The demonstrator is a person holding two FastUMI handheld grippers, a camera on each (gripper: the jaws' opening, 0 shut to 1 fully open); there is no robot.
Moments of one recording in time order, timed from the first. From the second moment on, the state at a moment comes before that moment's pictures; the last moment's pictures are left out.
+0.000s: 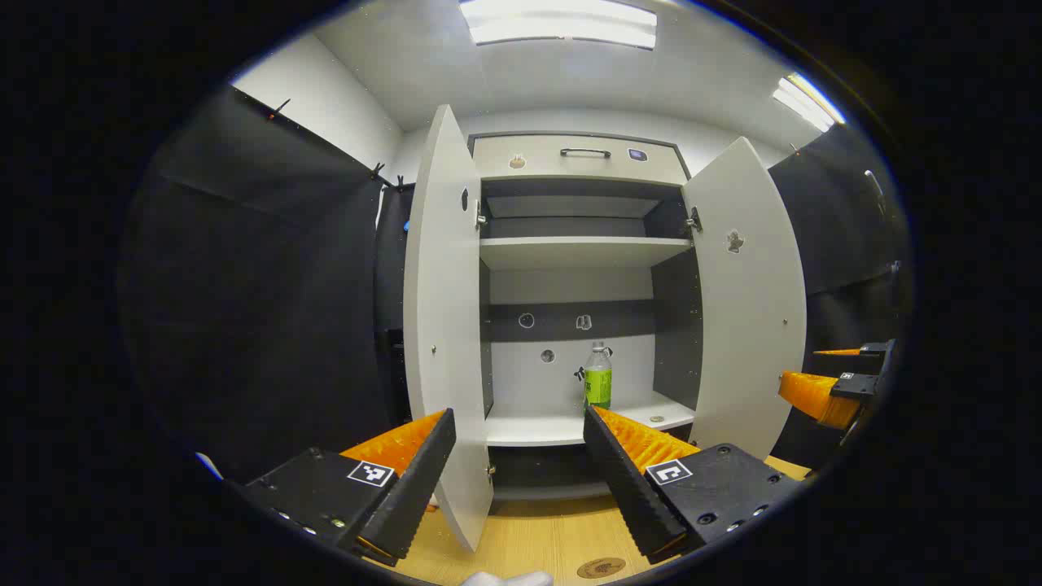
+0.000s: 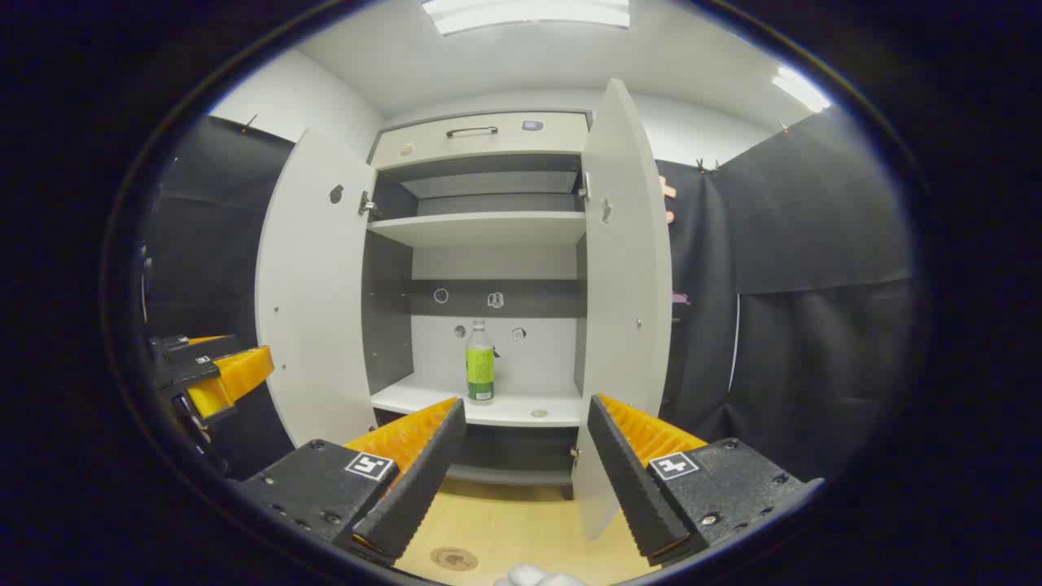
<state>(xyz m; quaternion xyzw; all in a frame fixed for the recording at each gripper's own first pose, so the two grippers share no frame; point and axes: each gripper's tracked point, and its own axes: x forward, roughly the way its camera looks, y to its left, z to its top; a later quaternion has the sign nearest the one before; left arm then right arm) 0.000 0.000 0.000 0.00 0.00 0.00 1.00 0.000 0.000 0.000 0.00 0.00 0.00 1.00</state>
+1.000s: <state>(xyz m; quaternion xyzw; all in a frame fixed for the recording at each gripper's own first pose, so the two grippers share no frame) 0.053 -0.013 -0.008 0.00 0.01 -0.01 1.00 0.020 -0.010 -0.004 0.00 0.01 0.00 1.00</state>
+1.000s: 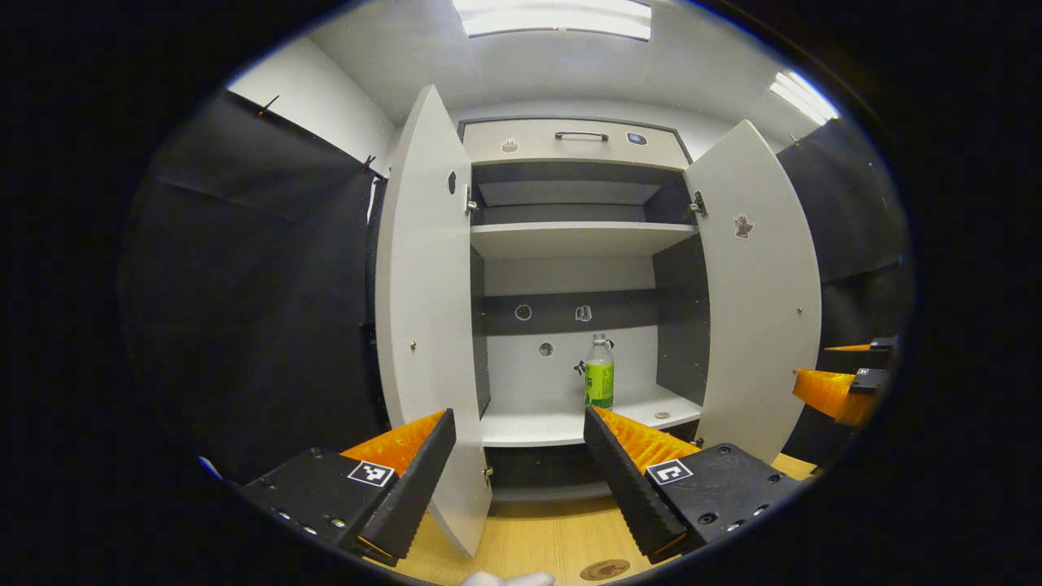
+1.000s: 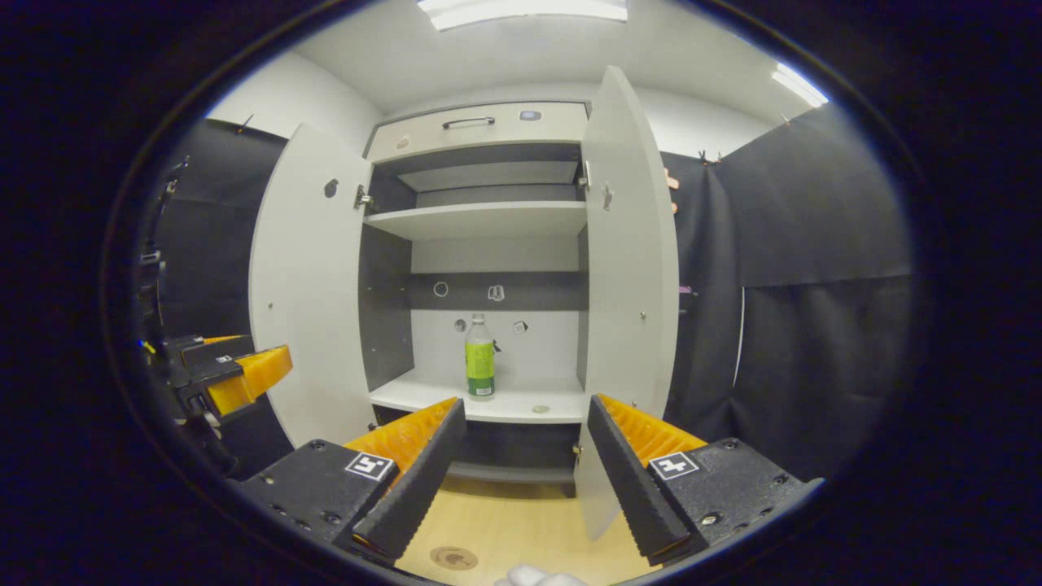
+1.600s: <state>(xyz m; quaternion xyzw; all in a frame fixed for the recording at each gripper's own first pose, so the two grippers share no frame) 0.229 -0.094 -0.004 -0.03 -0.04 -0.08 1.00 0.034 -0.015 -0.003 0.00 0.04 -0.03 1.00</state>
